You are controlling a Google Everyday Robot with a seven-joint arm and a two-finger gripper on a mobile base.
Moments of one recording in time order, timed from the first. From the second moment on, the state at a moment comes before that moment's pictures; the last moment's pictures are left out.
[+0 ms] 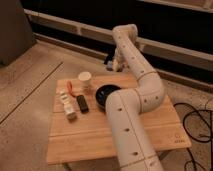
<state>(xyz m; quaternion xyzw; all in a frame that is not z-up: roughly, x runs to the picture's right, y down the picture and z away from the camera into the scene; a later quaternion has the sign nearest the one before) 0.089 -0.132 0.943 -0.24 0.15 0.50 0.82</state>
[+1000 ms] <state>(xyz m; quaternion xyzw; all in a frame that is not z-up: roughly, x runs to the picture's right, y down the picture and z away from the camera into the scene) 0.025 -0.121 0.955 -0.23 0.17 0.42 0.86</state>
